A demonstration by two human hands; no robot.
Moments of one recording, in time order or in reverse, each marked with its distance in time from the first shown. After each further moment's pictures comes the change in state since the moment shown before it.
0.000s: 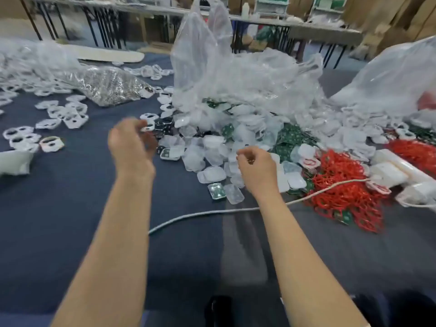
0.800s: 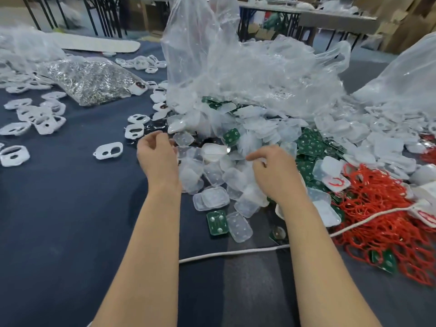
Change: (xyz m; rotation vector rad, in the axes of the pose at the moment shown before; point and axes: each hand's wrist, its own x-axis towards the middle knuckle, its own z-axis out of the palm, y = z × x) left_hand 0.030 -0.082 0.046 0.276 0.058 0.048; right_hand 0.067 0.021 -0.006 -0.377 -0.096 -0.099
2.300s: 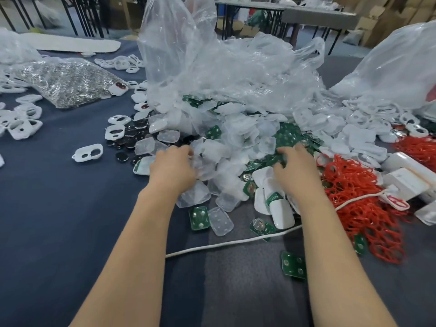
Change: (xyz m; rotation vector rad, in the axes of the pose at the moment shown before) left_hand -0.009 -0.013 0.006 1.514 -0.618 0.413; right_hand -0.001 0.049 -0.036 -0.270 -0.008 0.217
